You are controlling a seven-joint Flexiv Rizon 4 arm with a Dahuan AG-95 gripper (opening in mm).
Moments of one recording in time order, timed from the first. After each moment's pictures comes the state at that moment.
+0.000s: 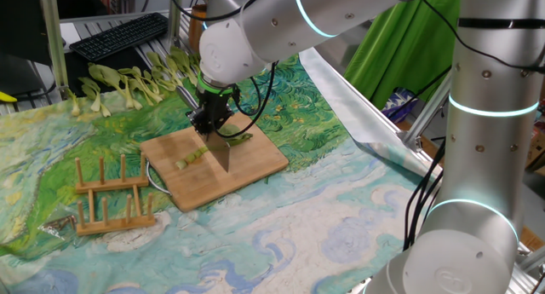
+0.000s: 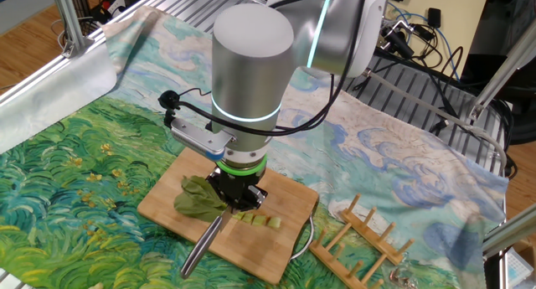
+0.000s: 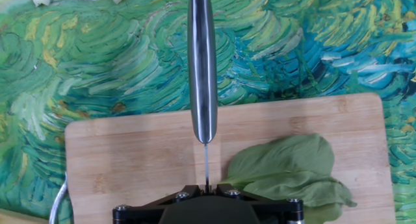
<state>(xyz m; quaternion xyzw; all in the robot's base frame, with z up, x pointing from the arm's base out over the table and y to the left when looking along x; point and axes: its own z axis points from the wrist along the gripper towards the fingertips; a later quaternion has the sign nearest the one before) 0.597 0.060 0.046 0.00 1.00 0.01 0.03</state>
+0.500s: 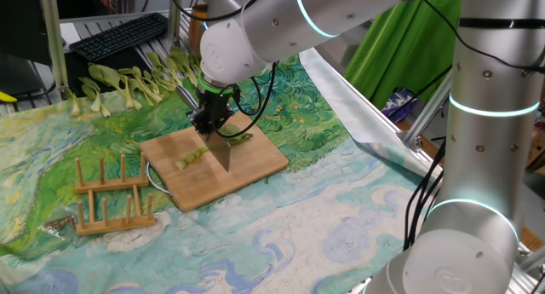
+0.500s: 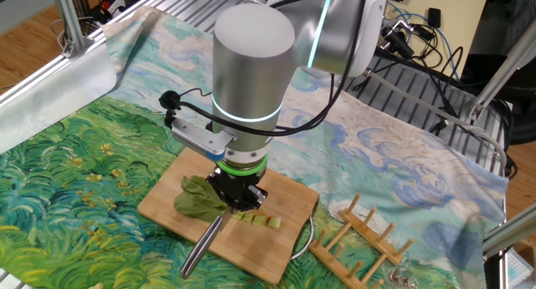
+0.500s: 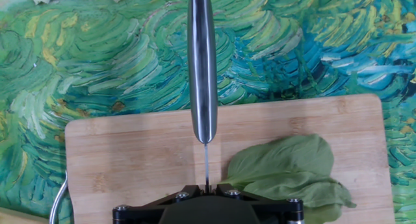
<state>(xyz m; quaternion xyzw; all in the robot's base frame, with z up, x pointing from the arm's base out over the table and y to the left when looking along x) 0.597 0.059 0.047 -0.01 1.00 0.01 0.03</state>
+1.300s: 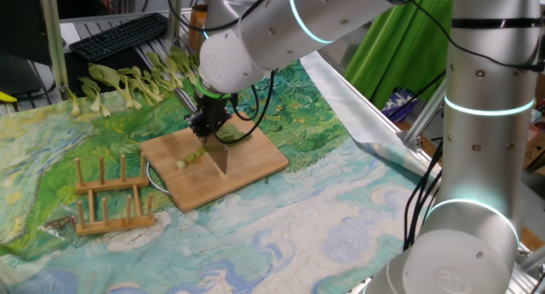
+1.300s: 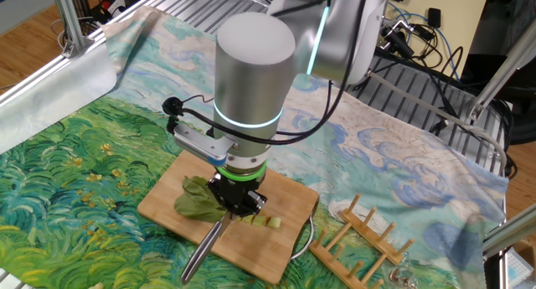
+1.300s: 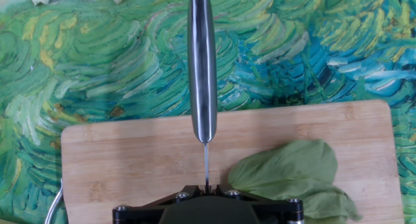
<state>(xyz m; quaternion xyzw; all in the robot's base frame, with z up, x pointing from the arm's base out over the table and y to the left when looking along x) 0.602 0.063 0.032 -0.01 1.00 0.01 0.04</state>
